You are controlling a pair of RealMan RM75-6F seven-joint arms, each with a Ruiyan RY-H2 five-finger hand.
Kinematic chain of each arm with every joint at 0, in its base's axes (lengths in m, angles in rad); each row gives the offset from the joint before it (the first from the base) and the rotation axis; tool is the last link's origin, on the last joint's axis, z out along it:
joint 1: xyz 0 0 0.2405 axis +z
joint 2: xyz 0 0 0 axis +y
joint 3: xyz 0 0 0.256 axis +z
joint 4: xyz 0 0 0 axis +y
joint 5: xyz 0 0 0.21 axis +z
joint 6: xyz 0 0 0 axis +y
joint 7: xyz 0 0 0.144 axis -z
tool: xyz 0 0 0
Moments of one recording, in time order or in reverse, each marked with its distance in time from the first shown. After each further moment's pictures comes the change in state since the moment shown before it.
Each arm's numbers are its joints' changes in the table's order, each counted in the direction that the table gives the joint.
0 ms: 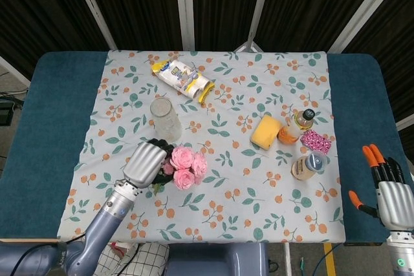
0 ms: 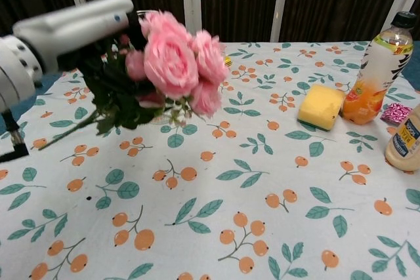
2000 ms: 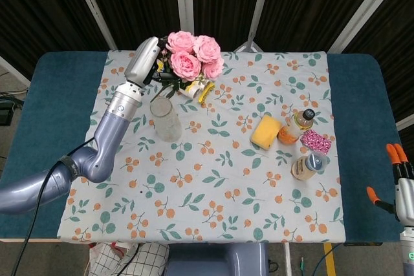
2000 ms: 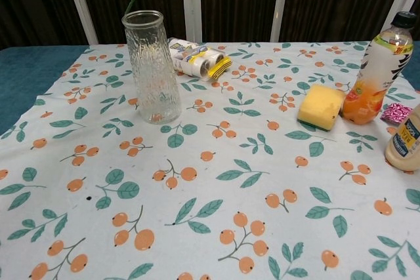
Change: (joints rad) left arm -0.370 0.047 -0.435 0.578 -0.196 -0.368 0.850; right arm -0.005 -0.019 0.051 0.076 0.140 -0.051 -0.020
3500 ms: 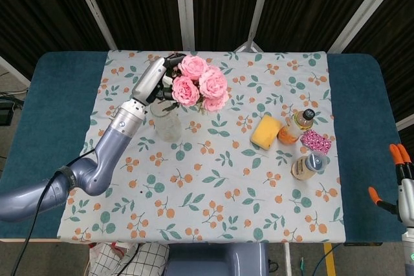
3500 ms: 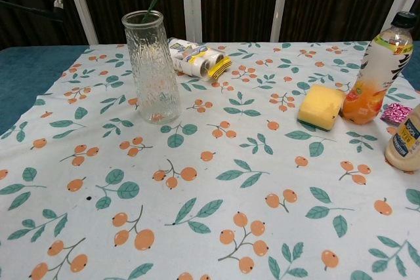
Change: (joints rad) left arm 0.060 0.021 0.084 -0.101 0.110 0.034 0.194; right arm -0.010 0.008 0.008 -0.005 0.000 0.006 -0.028
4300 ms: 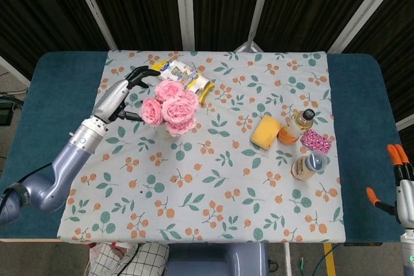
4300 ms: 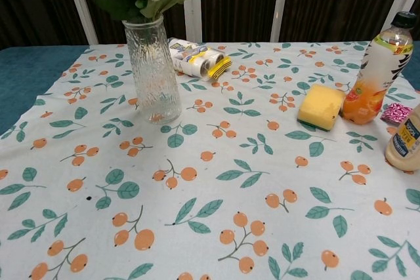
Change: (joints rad) left arm 0.176 0.194 0.173 -0.081 0.093 -0.015 0.066; right arm -0.006 0.002 -0.005 -0.022 -0.019 0.011 -0.002
